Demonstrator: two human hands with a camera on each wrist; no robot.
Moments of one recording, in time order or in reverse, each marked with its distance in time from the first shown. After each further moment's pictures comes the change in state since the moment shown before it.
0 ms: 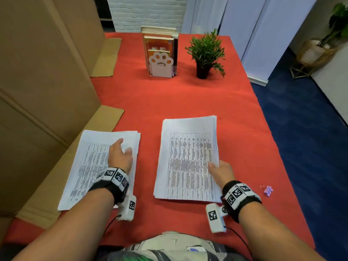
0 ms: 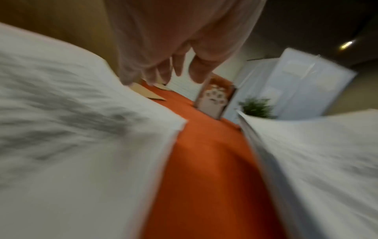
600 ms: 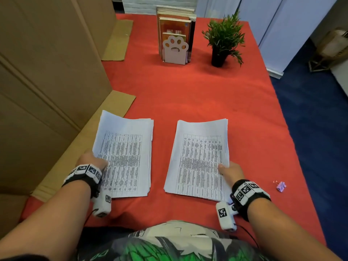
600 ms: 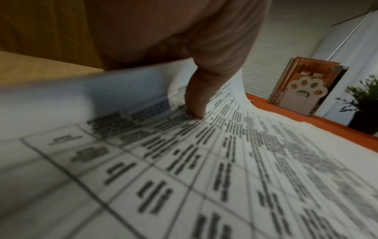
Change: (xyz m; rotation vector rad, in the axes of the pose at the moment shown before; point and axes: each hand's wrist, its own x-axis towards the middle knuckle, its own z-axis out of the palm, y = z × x) left_hand 0.020 -0.093 -0.084 0.309 -0.013 -0.342; right_hand 0.006 0.032 0.016 -0.099 -0.045 0.127
